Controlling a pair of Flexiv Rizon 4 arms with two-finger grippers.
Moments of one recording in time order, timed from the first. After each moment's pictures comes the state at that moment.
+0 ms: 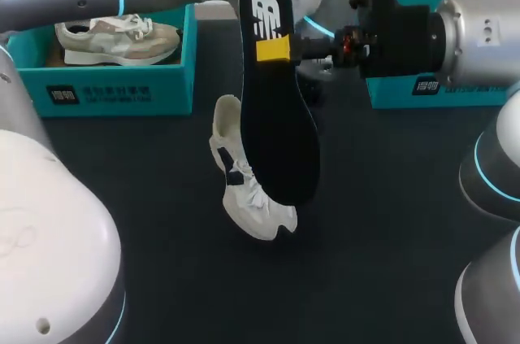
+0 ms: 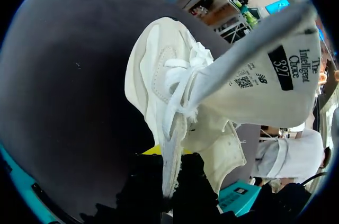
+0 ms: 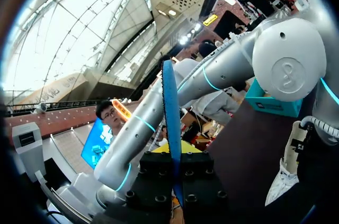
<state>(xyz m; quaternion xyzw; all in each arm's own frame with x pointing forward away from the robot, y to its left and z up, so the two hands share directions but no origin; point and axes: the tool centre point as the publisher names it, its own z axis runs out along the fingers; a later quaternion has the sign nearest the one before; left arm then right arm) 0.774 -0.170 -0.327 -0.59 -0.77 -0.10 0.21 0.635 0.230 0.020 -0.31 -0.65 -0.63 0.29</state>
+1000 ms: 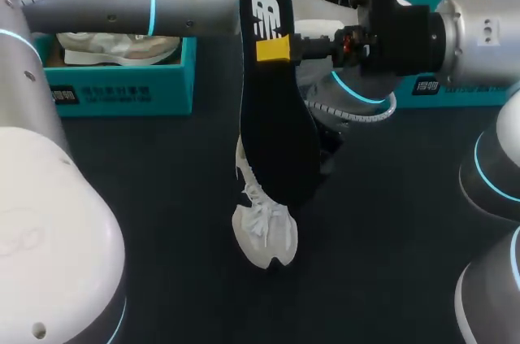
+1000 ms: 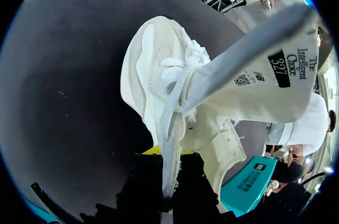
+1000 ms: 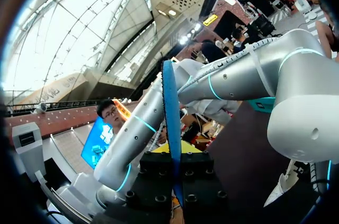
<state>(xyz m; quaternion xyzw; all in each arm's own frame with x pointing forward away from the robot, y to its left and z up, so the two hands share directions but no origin) 0.749 -0.196 -0.369 -0.68 -0.69 -0.15 0.18 0.635 0.230 0.020 -0.31 -0.65 -0.63 0.29</state>
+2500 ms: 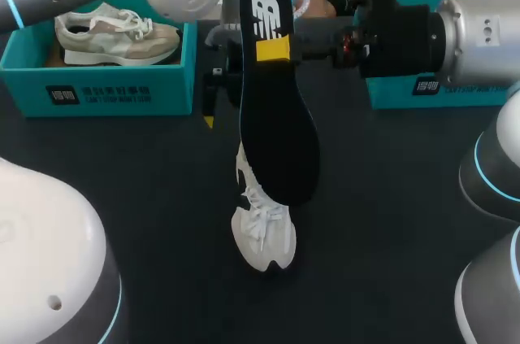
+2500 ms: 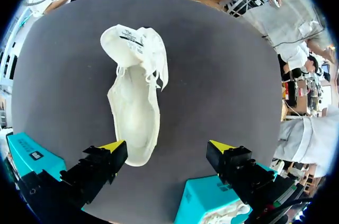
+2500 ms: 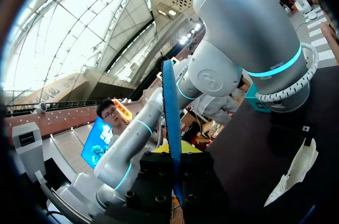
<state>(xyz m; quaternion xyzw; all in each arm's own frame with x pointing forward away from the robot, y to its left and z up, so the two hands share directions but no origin) 0.805 -0.127 -0.270 -0.66 -0.74 -0.04 0.07 0.635 0.230 0.020 -0.31 -0.65 -0.63 0.29</state>
